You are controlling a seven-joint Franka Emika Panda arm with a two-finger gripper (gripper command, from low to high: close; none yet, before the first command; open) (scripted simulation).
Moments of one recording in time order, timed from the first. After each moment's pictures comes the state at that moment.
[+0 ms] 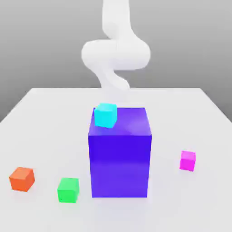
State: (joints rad) arm 0.04 -0.76 0.00 -2.33 -0.02 2.33 0.70
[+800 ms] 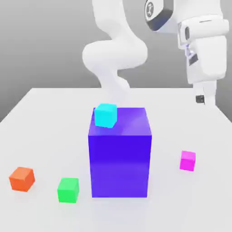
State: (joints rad) arm 0.49 -0.35 -0.04 -2.64 -0.14 2.63 -0.25
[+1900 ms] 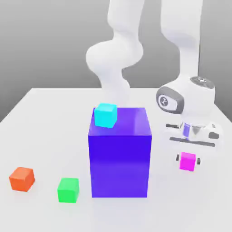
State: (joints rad) arm 0.83 0.26 0.00 -2.85 0.02 3.11 -1.27
